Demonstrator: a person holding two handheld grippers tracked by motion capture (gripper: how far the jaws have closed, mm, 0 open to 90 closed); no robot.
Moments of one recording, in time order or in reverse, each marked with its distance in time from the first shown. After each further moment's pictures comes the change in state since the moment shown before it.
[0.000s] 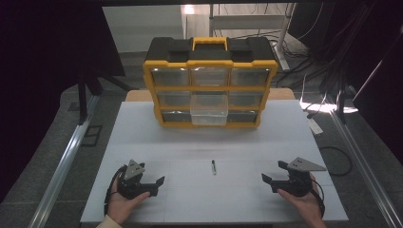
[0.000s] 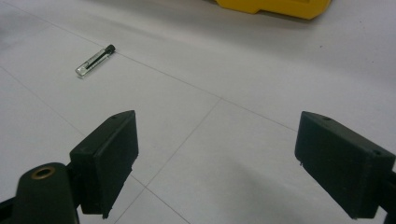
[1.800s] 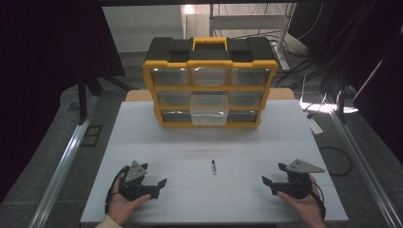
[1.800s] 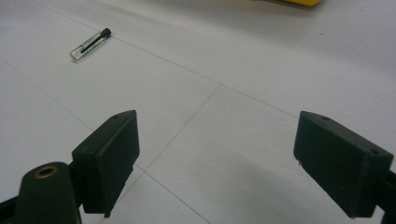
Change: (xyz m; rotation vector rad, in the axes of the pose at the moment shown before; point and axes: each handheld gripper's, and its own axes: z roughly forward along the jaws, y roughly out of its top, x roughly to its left) left arm -0.005 0.002 -0.001 -0.009 -0.045 0.059; right arm 0.004 -0.004 -0.001 0.042 -0.021 -0.020
